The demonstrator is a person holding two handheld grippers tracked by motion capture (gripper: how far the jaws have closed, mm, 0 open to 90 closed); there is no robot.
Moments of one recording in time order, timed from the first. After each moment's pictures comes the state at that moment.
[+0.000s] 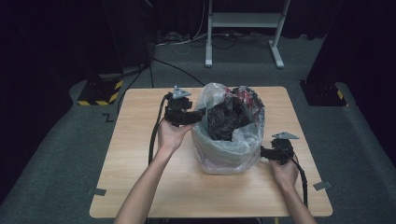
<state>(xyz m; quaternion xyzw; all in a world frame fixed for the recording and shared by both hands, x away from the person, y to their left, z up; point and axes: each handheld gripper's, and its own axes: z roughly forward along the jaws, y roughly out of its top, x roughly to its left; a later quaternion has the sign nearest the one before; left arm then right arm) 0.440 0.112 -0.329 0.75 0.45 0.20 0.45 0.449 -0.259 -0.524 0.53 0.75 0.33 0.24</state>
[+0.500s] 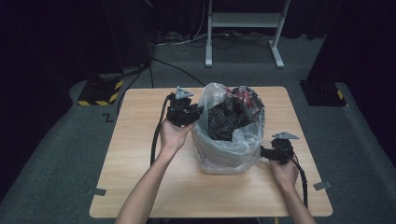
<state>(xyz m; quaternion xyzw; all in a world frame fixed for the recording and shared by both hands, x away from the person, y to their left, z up) 0.442 0.108 -0.332 0.75 0.45 0.19 0.44 0.449 -0.259 -0.524 0.53 0.75 0.33 0.24</state>
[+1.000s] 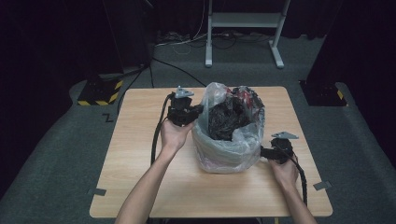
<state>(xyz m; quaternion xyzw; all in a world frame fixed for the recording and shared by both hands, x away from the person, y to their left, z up) 0.445 0.109 -0.331 0.75 0.44 0.17 0.46 0.450 -0.257 -0.524 0.53 0.75 0.33 0.24</state>
